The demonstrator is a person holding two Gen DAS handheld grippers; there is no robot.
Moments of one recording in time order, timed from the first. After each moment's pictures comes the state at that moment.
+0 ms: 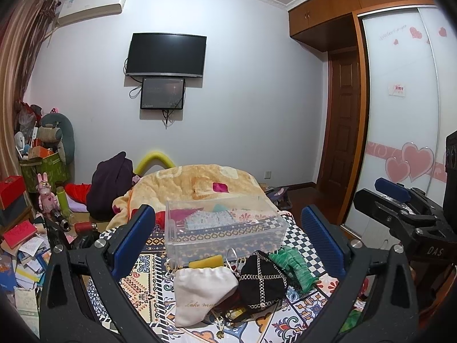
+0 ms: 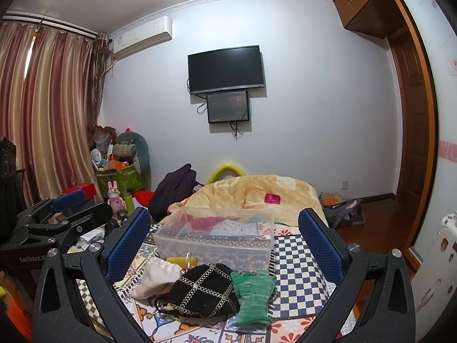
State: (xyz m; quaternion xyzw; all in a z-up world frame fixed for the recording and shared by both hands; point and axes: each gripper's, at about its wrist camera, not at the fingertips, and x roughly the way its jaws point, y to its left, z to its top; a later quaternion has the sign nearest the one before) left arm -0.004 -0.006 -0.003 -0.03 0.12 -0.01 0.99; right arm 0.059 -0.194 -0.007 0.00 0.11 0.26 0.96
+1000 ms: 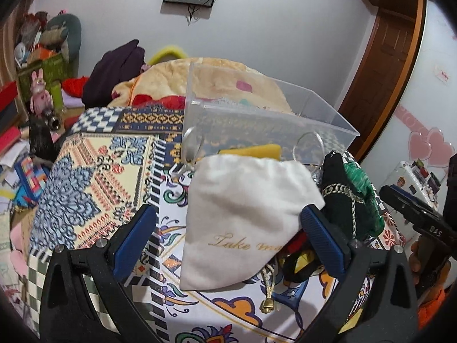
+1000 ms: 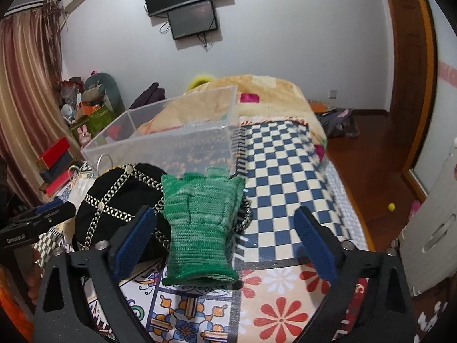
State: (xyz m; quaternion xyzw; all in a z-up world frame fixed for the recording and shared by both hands) left arm 0.078 0.052 -0.148 -0.14 0.34 0.01 0.93; right arm 0.144 -0.214 -0.121 0.02 0.34 0.23 0.91
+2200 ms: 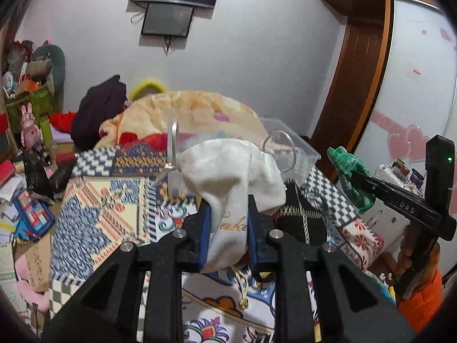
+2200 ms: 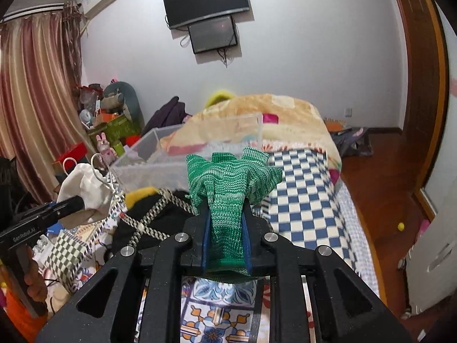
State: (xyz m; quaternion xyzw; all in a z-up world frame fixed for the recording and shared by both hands) left arm 0.048 0.047 -0.090 -0.10 0.26 -0.03 0.96; right arm 0.138 -0.205 -0.078 0.01 0.28 0.27 0.92
